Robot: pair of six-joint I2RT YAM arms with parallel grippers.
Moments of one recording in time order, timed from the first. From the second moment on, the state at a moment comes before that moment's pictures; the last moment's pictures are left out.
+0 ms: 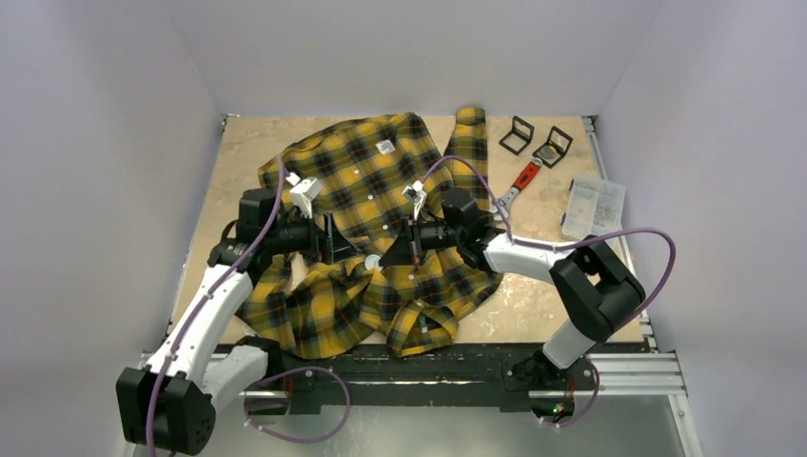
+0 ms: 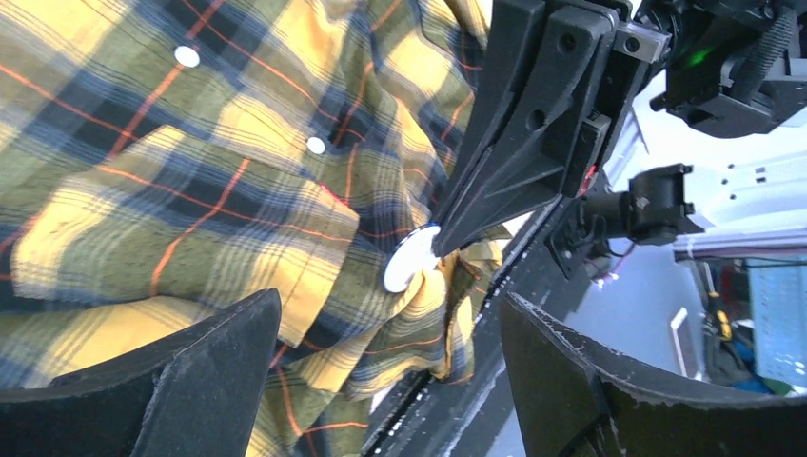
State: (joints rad) left arm -0.16 0.95 0.75 -0.44 0.77 -0.27; right arm 0.69 1.61 0.82 0.45 -0.83 0.59
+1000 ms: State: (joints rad) left arm -0.30 1.06 0.64 -0.21 0.81 -0.41; right arm 0.68 1.64 0.84 0.53 -0.91 0.72
